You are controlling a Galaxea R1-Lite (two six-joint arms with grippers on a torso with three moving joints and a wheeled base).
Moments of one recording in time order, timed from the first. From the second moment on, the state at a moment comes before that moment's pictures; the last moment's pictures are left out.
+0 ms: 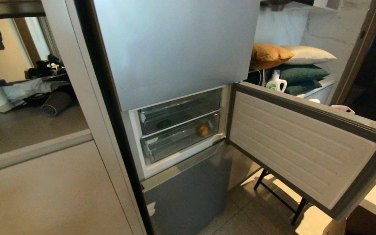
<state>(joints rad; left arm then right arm) 0.00 0.00 0.00 -0.02 0.00 0.00 -0.86 1.85 -0.79 -0.59 0.84 0.10</state>
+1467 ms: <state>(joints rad) 0.00 0.00 0.00 -0.02 0.00 0.00 -0.33 1.35 -0.35 -0.53 0.82 0.11</state>
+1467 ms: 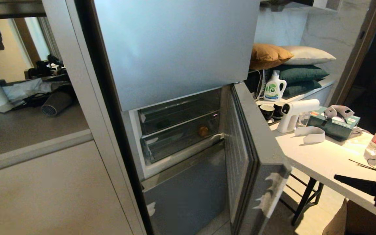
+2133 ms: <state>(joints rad) 0.00 0.00 0.00 -0.02 0.00 0.00 0.24 1.78 -0.57 -0.91 0.41 0.11</state>
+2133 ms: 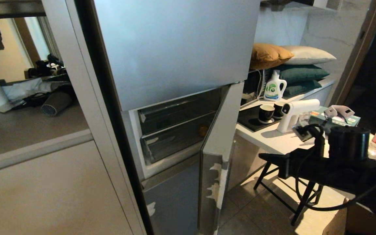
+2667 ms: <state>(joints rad) 0.00 0.00 0.00 -0.02 0.00 0.00 0.48 1.93 -0.71 -0.94 0.26 0.12</state>
